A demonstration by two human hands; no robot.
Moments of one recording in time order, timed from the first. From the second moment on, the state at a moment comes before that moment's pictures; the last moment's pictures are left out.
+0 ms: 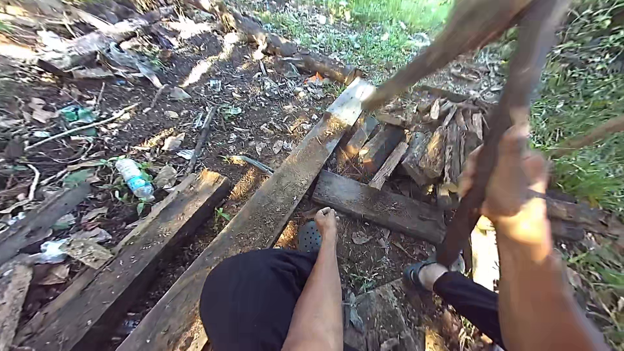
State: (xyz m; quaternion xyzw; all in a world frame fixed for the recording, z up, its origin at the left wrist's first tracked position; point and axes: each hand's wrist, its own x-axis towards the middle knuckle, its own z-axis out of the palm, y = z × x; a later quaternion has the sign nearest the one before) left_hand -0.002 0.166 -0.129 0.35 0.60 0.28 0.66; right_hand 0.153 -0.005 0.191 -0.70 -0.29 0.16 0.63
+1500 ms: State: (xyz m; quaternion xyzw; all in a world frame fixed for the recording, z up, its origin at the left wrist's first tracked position) left_hand 0.071 0.203 -0.161 0.75 0.60 -0.07 0.26; right_hand 0.139 -0.059 -0.144 -0.82 0.08 0.29 0.48
